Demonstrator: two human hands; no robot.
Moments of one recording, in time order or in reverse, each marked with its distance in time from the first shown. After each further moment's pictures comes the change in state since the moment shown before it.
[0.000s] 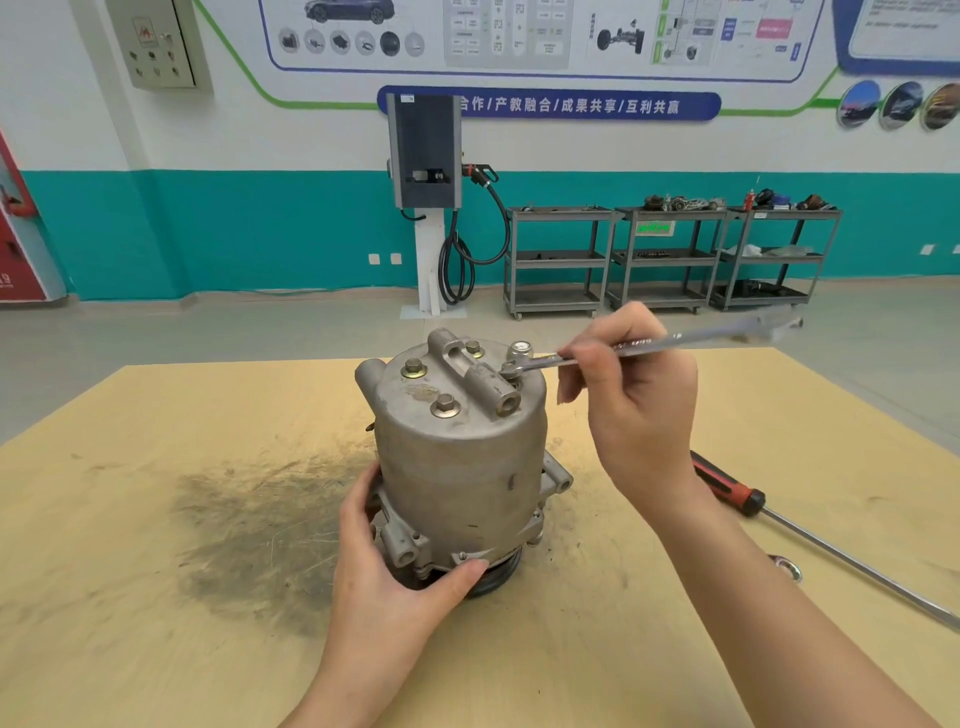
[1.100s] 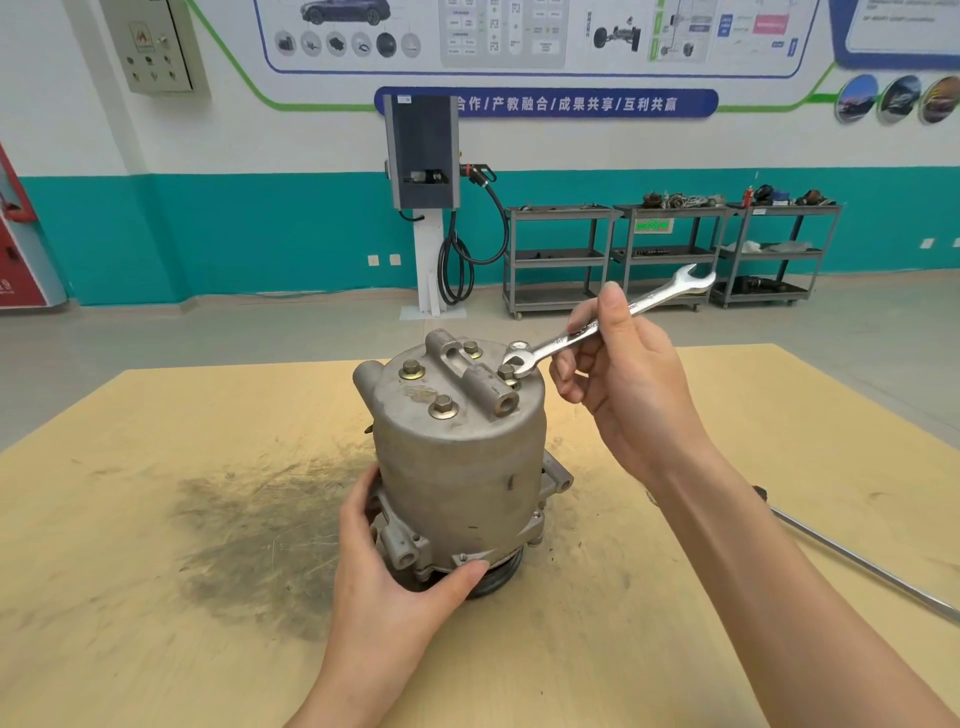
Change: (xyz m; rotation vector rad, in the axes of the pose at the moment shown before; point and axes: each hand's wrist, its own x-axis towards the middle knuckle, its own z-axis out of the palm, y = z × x) left_hand -0.002 0.002 0.000 -0.017 -0.019 -0.021; right_hand 0.012 0.002 -0.005 0.452 -0.007 0.701
